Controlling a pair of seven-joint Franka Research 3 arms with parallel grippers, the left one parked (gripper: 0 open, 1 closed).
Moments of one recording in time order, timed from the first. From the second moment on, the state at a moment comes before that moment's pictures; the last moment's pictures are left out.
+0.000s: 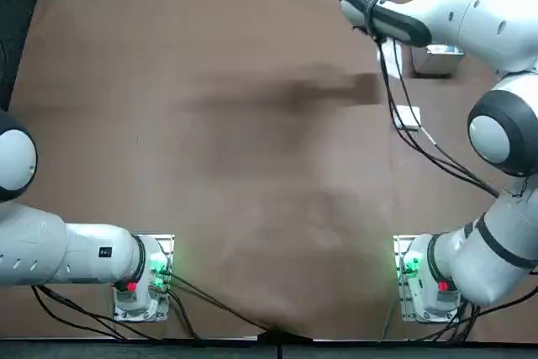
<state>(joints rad) 0.59 0.37 -0.12 -1.64 -0.36 1.70 0.70</state>
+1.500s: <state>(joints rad) 0.38 0.59 -0.12 -1.52 -1.03 1.61 0.46</state>
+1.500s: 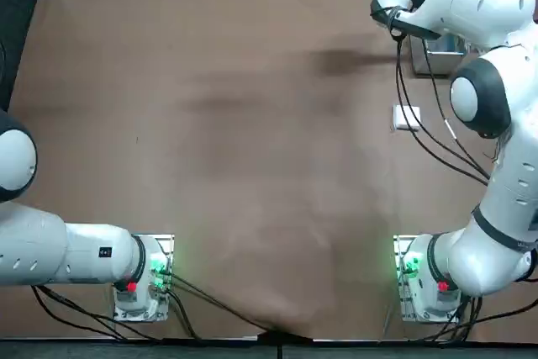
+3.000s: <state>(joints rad) 0.34 0.73 -0.14 -1.52 -1.07 1.61 0.64</state>
